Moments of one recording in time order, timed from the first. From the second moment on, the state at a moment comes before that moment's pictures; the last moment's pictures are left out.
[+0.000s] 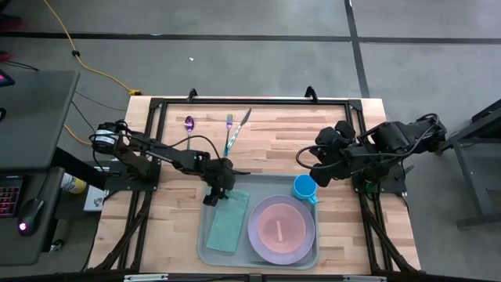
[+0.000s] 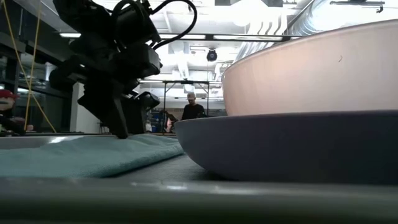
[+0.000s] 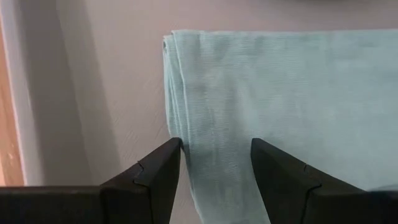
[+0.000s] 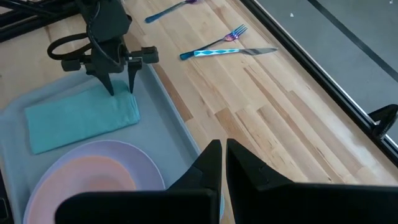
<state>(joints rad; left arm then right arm) -0.07 1.59 0.75 -0.13 0.25 0.18 0.41 1.39 1.78 -1.46 0.57 0.83</state>
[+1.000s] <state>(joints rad) -0.07 1.66 0.75 -0.10 0.24 0.10 0.41 1.39 1.78 -1.47 0.57 0.83</state>
